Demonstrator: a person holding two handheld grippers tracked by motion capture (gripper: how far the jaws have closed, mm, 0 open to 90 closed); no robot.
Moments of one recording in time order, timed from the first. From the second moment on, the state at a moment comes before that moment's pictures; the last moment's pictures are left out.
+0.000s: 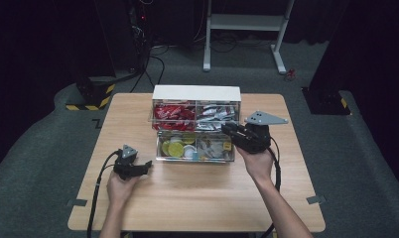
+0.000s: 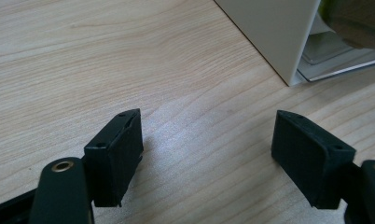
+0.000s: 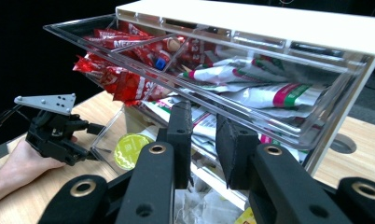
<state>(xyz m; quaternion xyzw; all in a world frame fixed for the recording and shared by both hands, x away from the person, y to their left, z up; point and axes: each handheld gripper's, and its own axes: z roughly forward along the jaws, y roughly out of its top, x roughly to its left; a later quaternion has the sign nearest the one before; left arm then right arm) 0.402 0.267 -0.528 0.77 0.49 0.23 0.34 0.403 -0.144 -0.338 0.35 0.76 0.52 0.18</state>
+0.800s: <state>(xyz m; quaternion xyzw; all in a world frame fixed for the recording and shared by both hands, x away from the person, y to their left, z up) 0.402 0.268 -0.528 0.77 0.49 0.23 0.34 0.420 -0.131 -0.316 0.36 0.75 0.51 0.20</state>
